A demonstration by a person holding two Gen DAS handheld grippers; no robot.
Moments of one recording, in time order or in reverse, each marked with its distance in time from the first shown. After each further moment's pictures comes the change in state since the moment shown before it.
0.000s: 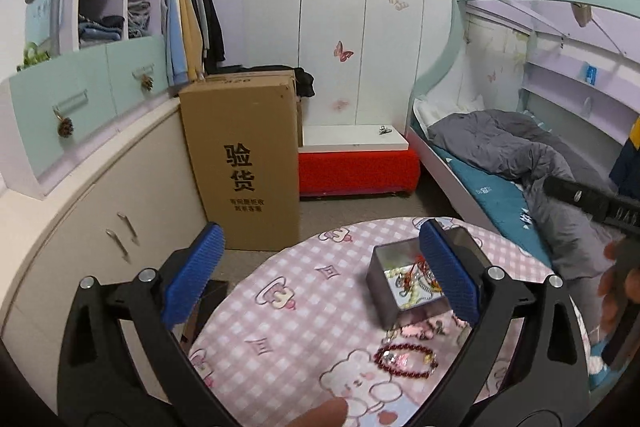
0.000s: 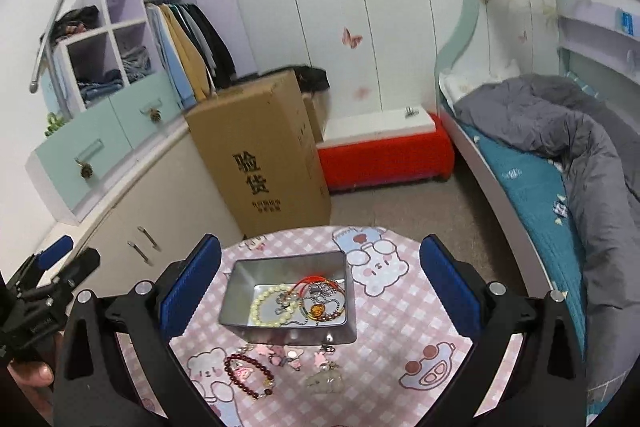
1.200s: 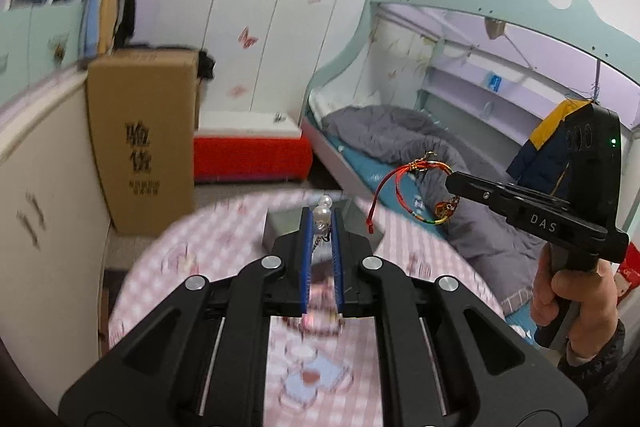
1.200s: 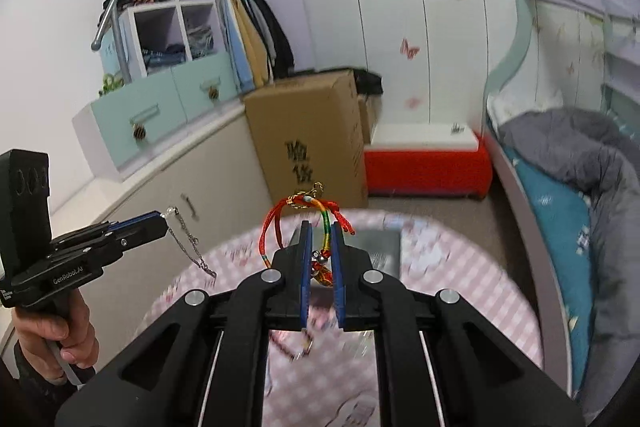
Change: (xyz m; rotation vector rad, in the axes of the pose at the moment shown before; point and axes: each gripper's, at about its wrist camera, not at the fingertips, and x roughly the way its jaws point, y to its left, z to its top) left arm -0.018 0.004 -0.017 -0.034 0.029 -0.444; right arm -0.037 0.040 -0.020 -0.155 -0.008 0.137
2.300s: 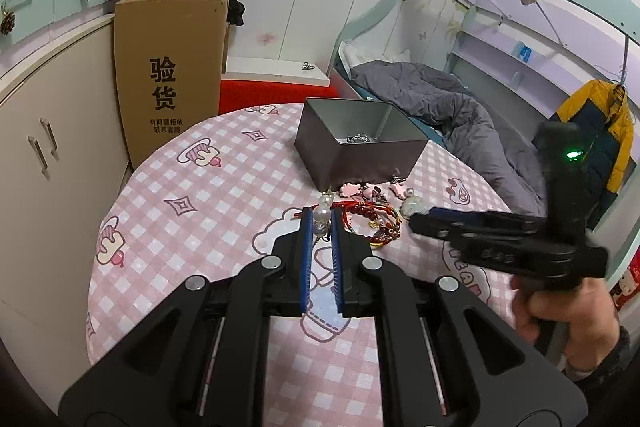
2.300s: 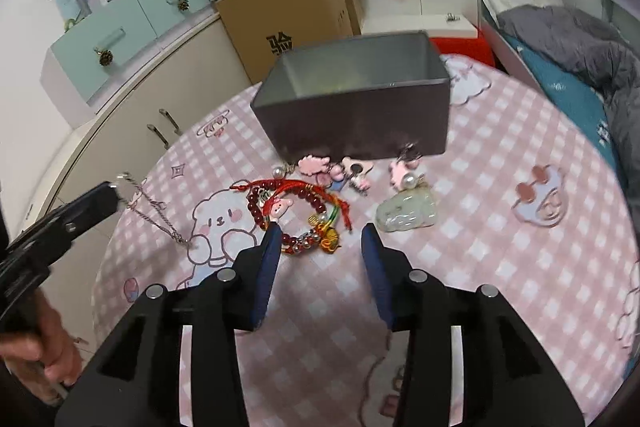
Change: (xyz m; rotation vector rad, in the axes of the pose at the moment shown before) left arm 0.012 0.023 -0.107 -0.067 0.150 0.099; right arm 0.089 0.009 -0.129 0.142 0.347 -0.001
